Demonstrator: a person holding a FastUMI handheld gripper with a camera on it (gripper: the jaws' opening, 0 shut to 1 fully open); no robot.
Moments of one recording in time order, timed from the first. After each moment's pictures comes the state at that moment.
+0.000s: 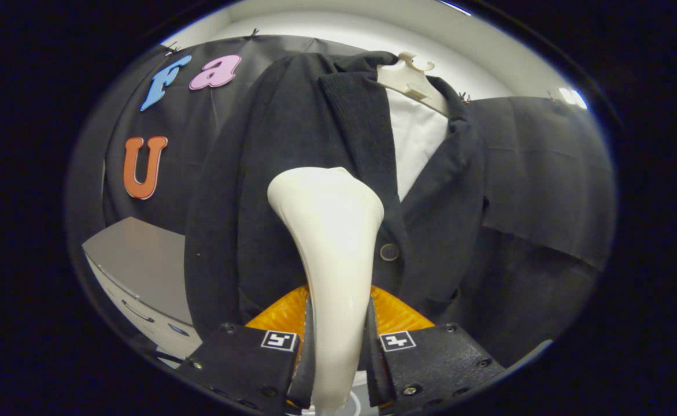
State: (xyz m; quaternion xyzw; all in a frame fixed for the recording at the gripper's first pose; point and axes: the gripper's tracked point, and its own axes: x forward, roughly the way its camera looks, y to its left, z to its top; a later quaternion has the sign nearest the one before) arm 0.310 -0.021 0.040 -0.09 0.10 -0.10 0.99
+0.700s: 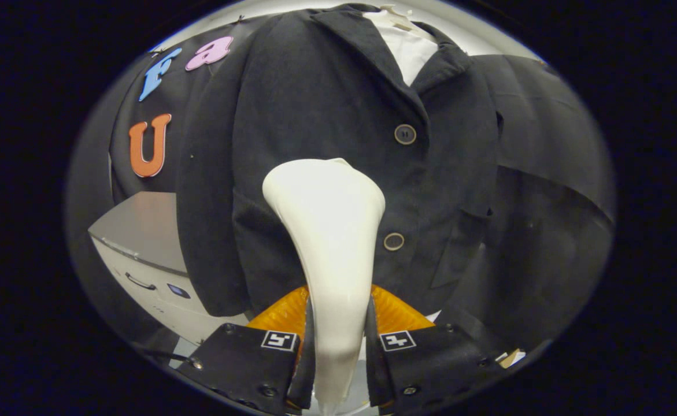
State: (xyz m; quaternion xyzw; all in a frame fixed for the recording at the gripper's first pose) arm 0.296 -0.032 -0.076 -0.04 0.20 -0.07 0.98
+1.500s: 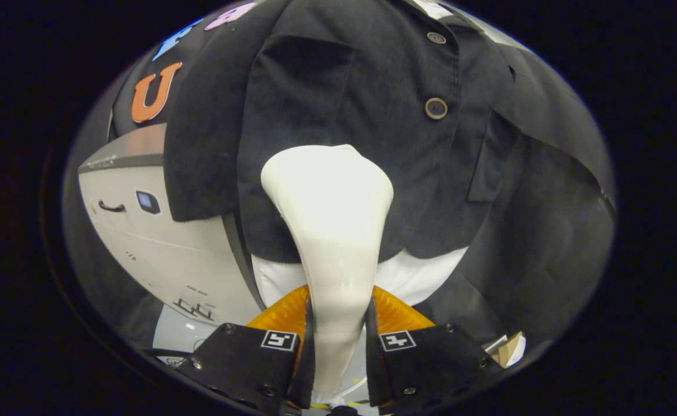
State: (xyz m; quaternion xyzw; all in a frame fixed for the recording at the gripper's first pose) arm 0.274 -0.022 -0.212 -0.07 0.30 -0.09 0.95
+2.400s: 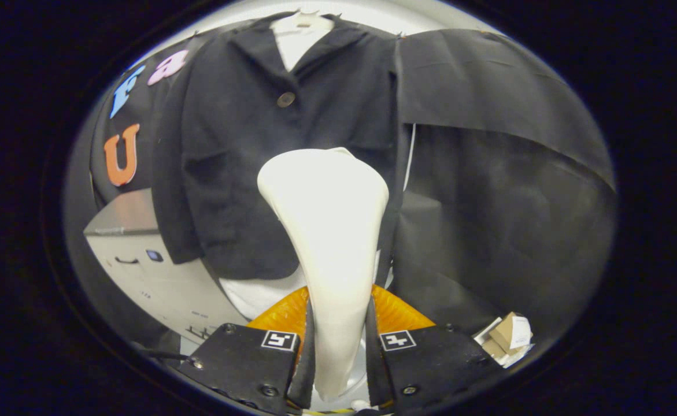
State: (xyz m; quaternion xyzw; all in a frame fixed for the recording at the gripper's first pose) arm 0.180 -0.148 -0.057 0.04 0.19 -0.17 0.97
